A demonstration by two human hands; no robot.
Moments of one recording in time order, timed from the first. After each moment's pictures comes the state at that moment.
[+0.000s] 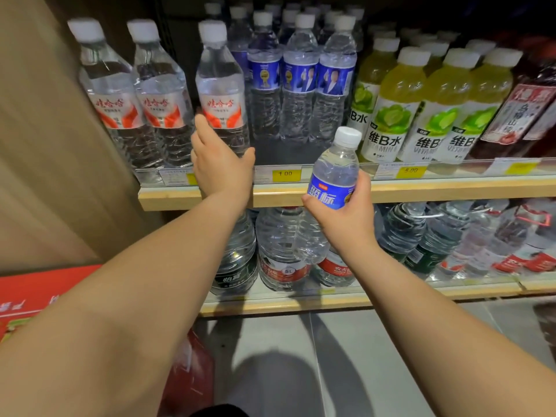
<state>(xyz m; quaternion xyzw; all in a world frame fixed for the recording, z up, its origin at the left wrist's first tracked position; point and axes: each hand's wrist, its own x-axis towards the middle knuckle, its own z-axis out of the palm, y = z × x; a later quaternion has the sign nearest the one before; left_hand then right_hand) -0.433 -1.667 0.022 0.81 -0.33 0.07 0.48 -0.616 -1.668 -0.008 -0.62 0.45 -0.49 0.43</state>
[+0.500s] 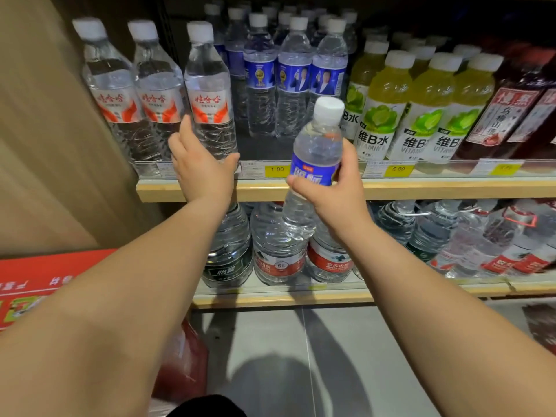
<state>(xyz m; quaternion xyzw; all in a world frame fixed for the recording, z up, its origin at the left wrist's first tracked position) -0.429 -1.641 0.016 0.80 -0.32 0.09 0.49 -0.620 -1.666 0.027 -0.65 0.34 -0.49 0.47</state>
